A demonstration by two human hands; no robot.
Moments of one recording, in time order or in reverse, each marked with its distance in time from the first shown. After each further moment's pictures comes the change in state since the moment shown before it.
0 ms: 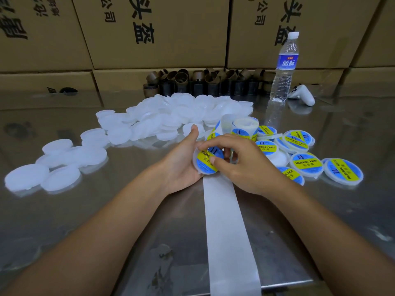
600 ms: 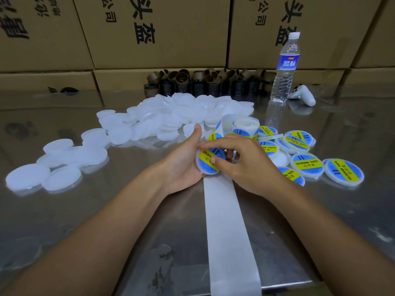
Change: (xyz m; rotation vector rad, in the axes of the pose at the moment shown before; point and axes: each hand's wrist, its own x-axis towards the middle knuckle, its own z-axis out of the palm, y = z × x) left_hand -0.002 0.000 0.002 0.026 -0.068 0.021; right_hand -0.001 0.003 -0.001 -0.085 0.046 -0.002
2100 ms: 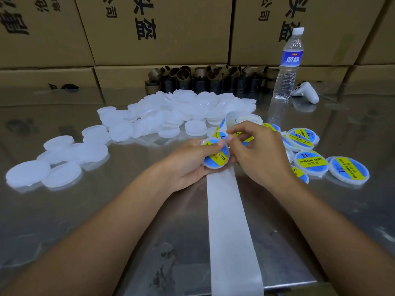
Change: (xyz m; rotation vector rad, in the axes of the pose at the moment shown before) left_hand -0.002 -0.003 0.009 0.094 0.160 0.099; right_hand 0.005 0.010 0.001 -0.057 0.361 0.239
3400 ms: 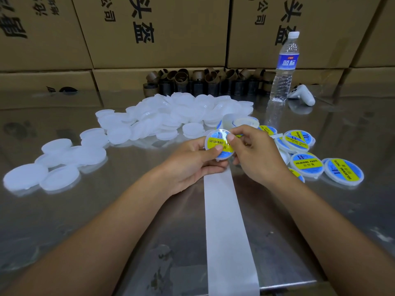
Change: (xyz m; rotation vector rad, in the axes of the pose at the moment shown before) left_hand 0.003 -0.004 -0.004 0.091 0.025 0.056; right_hand 0.007 0.004 0.001 0.185 -0.136 0.077
